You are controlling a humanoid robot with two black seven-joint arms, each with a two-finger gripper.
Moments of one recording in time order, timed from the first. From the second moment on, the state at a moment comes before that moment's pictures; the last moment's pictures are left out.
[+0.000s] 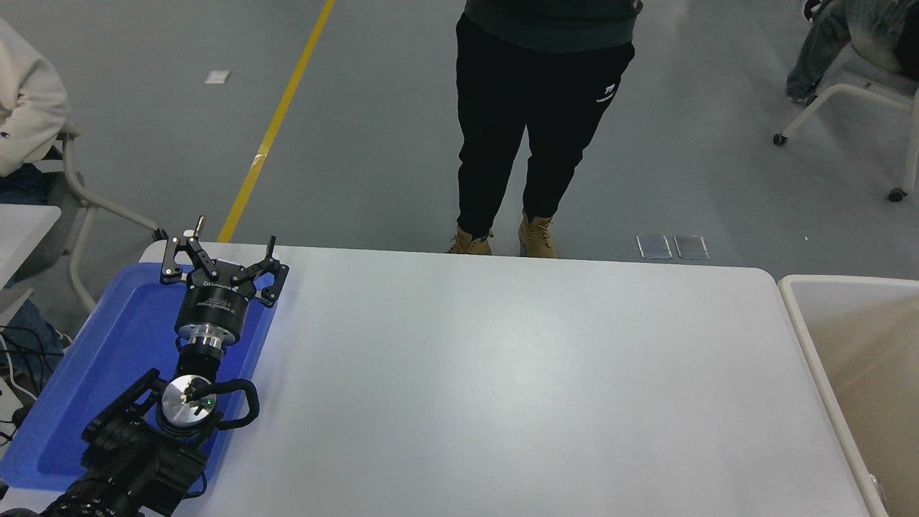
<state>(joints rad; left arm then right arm) -0.50 0.14 -1.12 -0.54 -0.09 -0.62 -0.35 0.67 -0.61 -0.72 0.22 -0.91 0.03 0.10</state>
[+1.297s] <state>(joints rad) -0.50 0.13 -1.12 -0.54 -0.09 -0.62 -0.35 0.68 -0.56 -0.07 0.32 -0.74 -0.02 0.11</state>
